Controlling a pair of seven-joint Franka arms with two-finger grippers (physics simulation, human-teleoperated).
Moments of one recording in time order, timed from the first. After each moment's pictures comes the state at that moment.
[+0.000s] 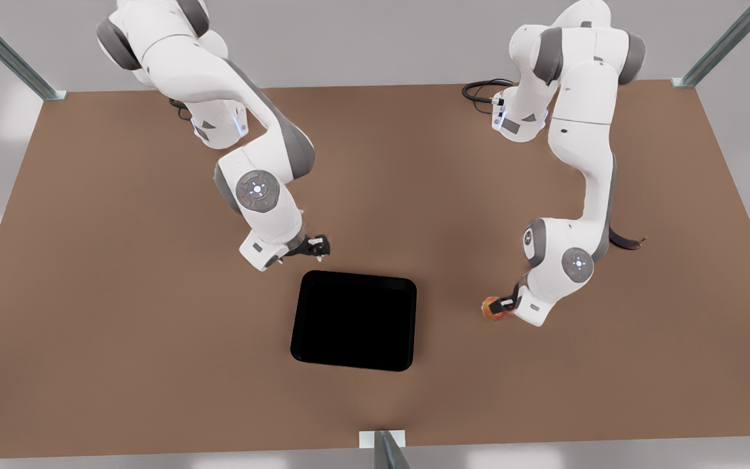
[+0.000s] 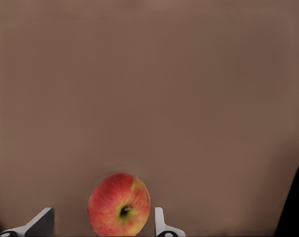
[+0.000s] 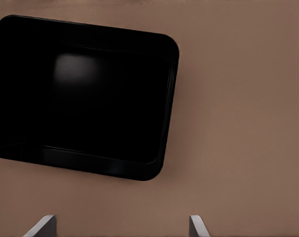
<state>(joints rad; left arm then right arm) -0.33 0.58 0.17 -1.64 -0.30 2.32 -0.26 0.34 0.42 0.21 -1.48 -0.06 1.93 0.58</state>
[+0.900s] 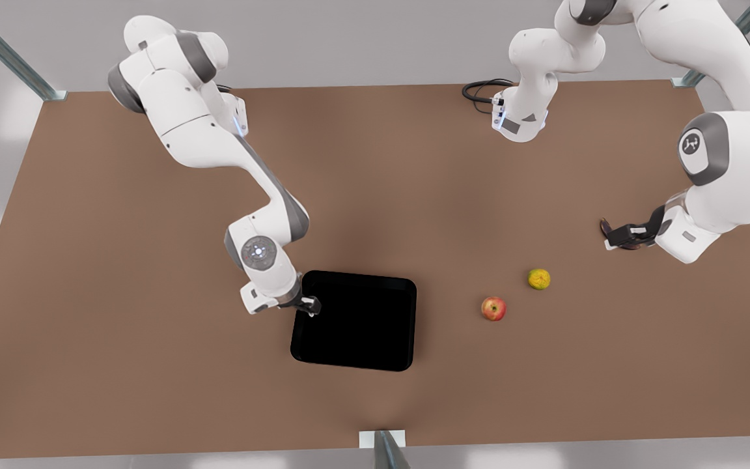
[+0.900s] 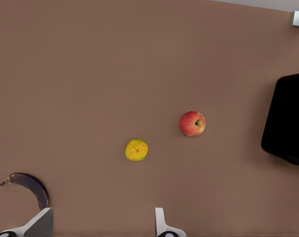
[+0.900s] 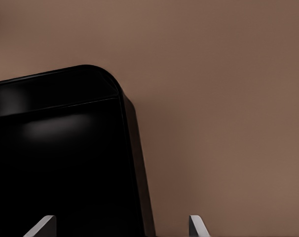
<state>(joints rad) -0.11 0.23 0.17 -1.45 -0.13 1.58 -0.02 0.28 0.68 0.21 -1.54 -0.18 2.33 0.83</state>
